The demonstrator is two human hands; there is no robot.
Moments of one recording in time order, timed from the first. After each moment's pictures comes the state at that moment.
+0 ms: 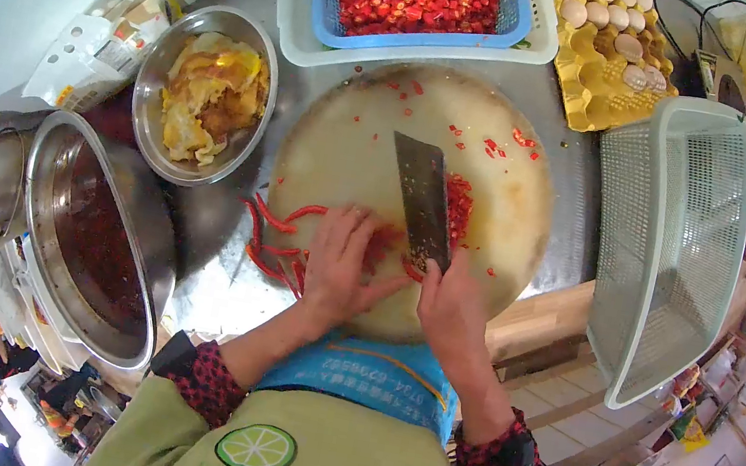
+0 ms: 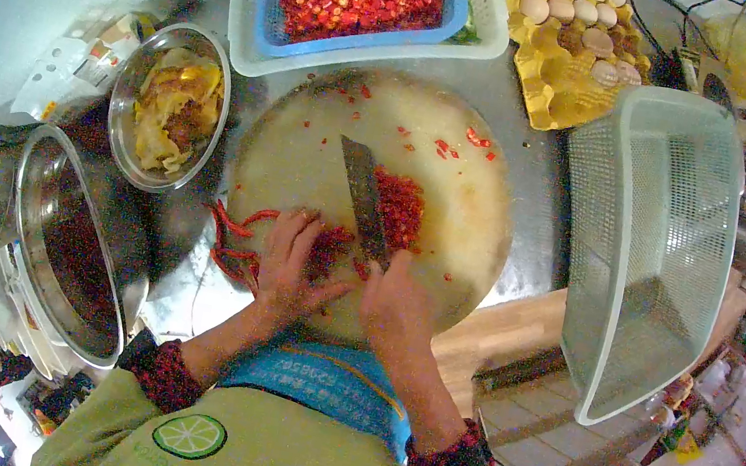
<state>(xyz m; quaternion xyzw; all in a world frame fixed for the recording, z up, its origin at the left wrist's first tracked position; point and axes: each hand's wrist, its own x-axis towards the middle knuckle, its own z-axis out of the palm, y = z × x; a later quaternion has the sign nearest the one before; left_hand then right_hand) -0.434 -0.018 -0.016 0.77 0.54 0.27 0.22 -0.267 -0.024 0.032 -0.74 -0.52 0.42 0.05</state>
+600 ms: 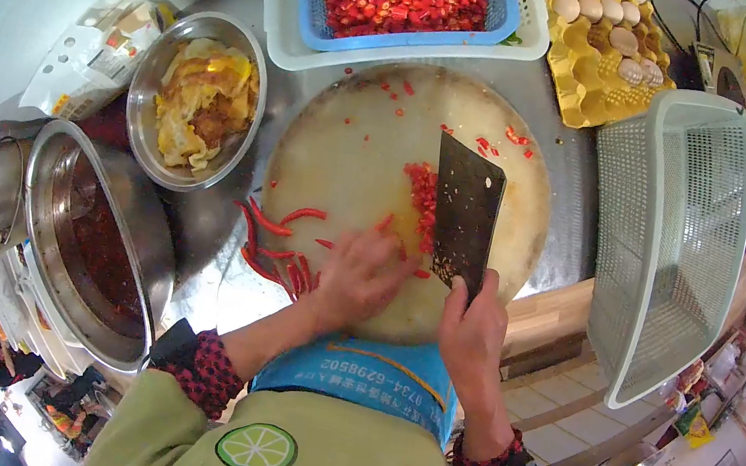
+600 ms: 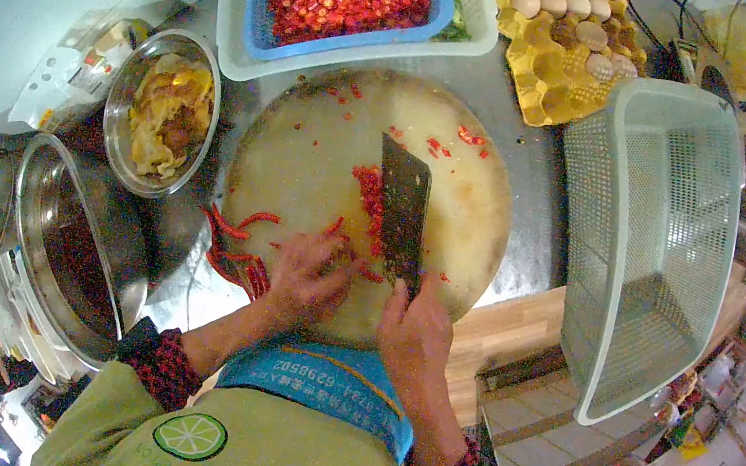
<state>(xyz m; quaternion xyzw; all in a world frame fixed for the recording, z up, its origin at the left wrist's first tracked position) -0.422 -0.018 -0.031 0.83 0.43 0.26 0.23 -0.246 -0.039 0.055 -0.79 -0.49 0.35 0.12</state>
